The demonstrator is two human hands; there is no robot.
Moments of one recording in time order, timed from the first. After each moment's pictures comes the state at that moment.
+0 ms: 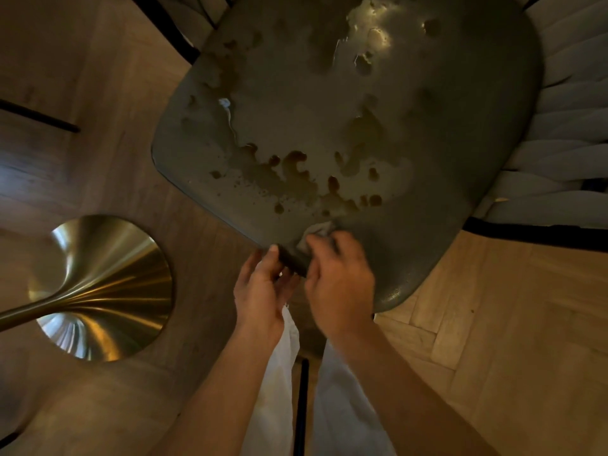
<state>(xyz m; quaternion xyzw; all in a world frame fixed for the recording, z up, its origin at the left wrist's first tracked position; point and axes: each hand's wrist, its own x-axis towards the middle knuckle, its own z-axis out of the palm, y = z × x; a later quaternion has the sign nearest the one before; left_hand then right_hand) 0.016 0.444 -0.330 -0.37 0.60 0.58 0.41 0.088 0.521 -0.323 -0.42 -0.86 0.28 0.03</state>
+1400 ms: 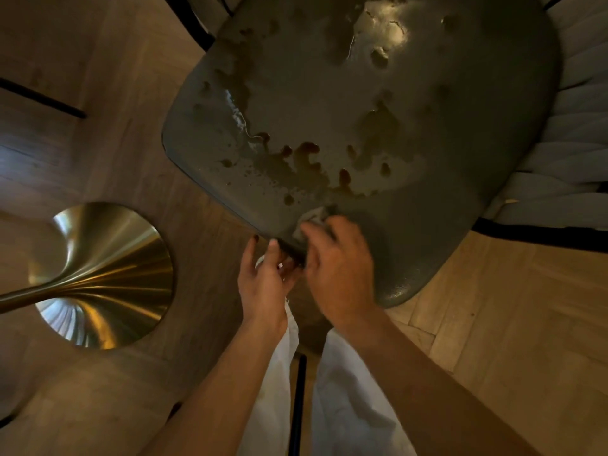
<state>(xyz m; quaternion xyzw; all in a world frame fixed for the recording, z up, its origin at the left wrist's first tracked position) 0.020 0.443 -0.326 -0.30 0.65 0.59 0.38 0.079 0.525 -0.330 -0.35 -0.89 0.28 0.05</state>
